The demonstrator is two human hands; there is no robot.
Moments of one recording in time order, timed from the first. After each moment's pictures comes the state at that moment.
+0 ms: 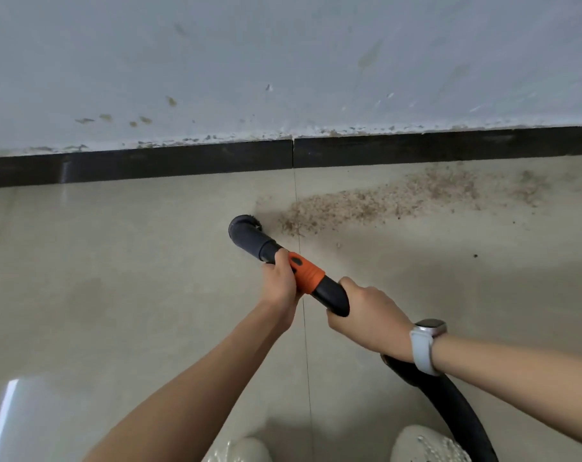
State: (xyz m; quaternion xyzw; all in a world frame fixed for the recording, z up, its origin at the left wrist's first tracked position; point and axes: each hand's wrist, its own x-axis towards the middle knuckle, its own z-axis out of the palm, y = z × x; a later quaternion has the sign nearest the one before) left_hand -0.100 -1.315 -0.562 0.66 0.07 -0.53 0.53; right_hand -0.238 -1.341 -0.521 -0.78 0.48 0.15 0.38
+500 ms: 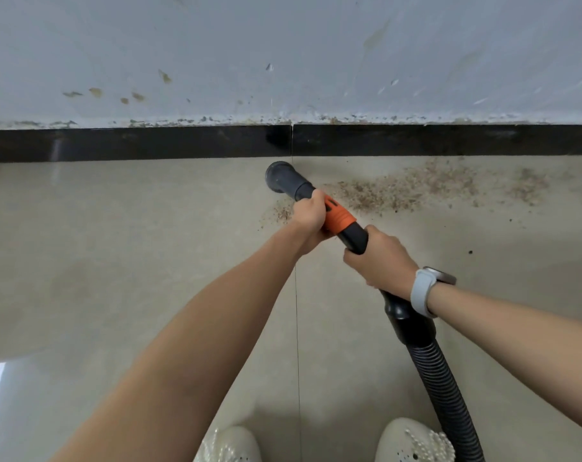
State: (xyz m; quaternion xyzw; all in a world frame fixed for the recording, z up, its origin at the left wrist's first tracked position) left_hand -0.103 -1.406 -0.547 0.64 0.00 -0.60 0.48; right_hand -0.237 -1.404 -0.529 -0.73 0.57 0.07 0.38
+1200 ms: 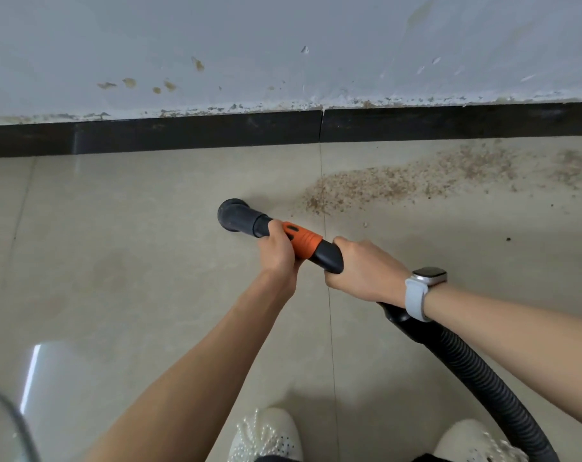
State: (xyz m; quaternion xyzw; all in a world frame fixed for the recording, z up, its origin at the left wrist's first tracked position) left_hand -0.060 -1.310 -0.557 0.66 0.14 -0.48 0.57; right_hand -0.182 -1.355 -0.515 -0.81 0.41 0.18 0.37
